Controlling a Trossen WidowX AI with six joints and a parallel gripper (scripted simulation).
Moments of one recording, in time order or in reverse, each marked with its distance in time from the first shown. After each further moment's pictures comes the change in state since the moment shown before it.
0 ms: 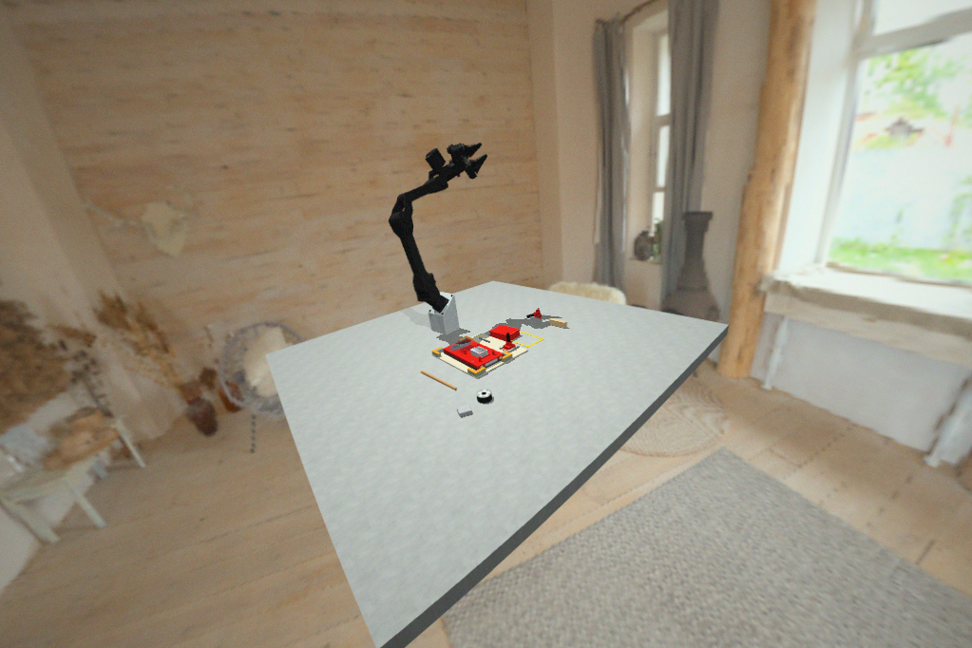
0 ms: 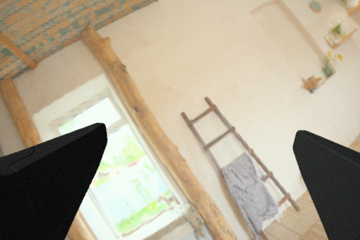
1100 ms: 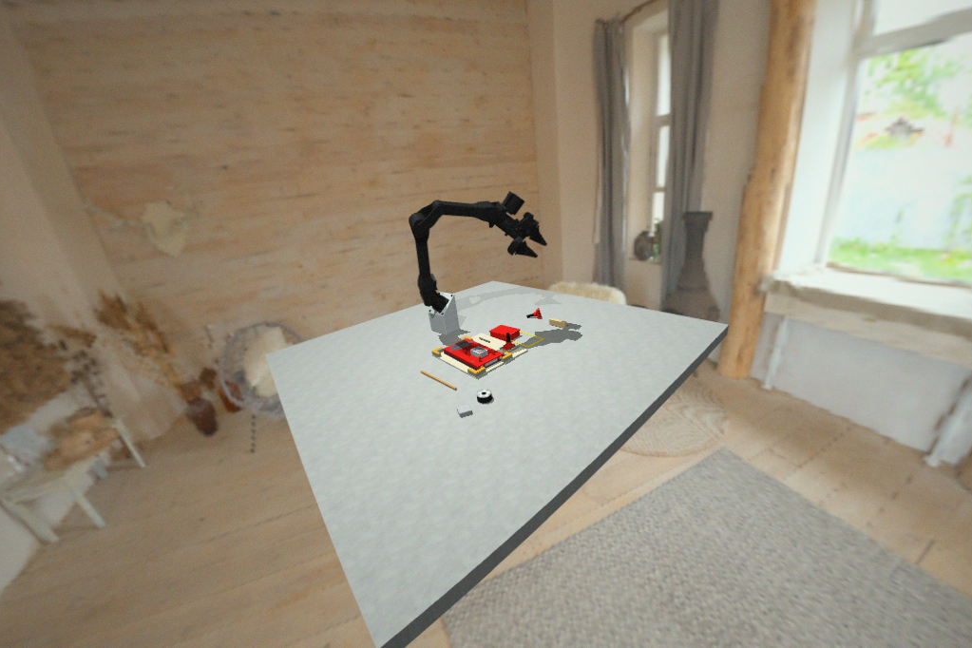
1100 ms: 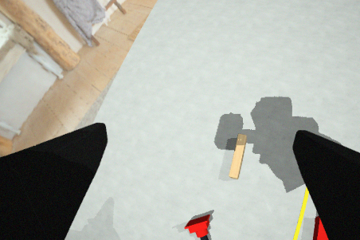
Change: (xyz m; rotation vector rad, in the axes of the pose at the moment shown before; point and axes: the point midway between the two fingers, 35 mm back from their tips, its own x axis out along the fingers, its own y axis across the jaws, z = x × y) arm 0.038 -0.419 -0.174 -0.239 0.828 -0.780
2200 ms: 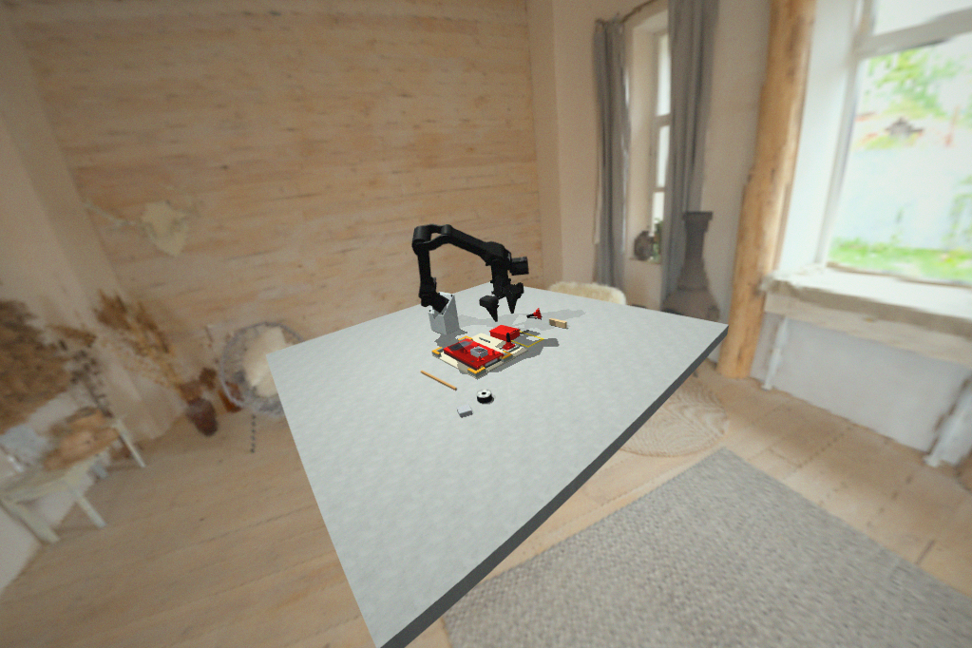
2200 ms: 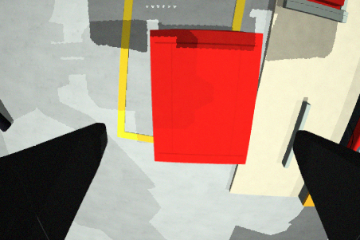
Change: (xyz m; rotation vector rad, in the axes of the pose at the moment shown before) arm 0.054 -0.195 -0.169 0.053 0.773 -0.363
